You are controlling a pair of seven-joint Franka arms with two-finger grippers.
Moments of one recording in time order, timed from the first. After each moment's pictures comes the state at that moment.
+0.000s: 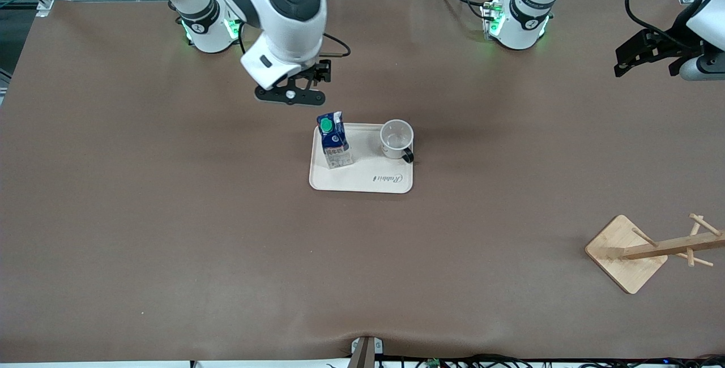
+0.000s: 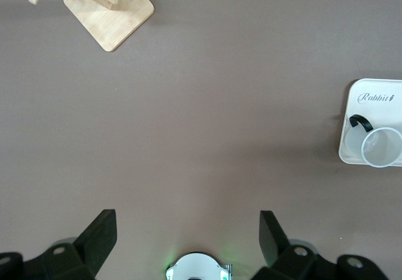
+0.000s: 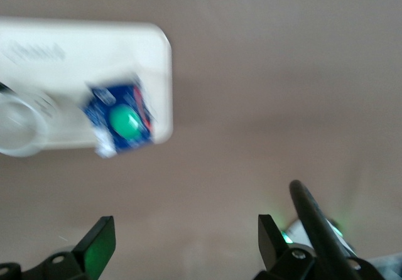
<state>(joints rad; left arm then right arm) -0.13 -0.10 0.04 -1.57 0.02 1.41 -0.08 0.68 0.34 0.01 -1.25 0.01 1.38 0.76</state>
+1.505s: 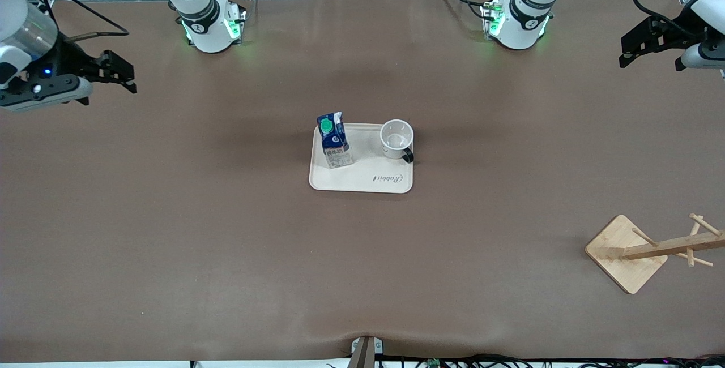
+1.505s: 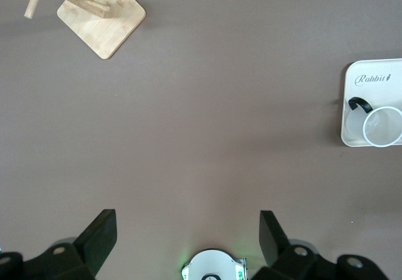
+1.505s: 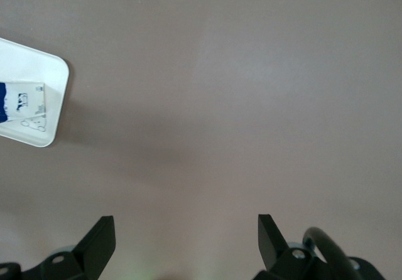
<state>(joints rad) -0.12 -0.12 0.03 -1.57 0.02 1.39 0.03 0.04 -0.17 0.00 -1.83 0.01 1.63 -0.25</state>
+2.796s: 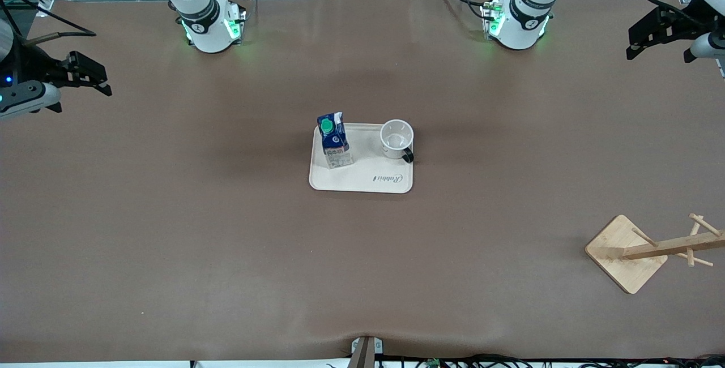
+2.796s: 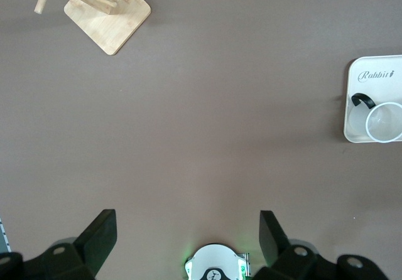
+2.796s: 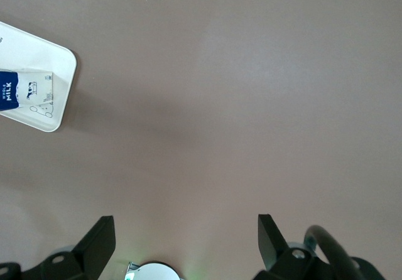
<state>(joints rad) -0.12 -0.13 0.03 -1.55 0.03 1.36 0.02 0.00 -0.01 0.03 -1.53 0.01 1.43 -0.31</state>
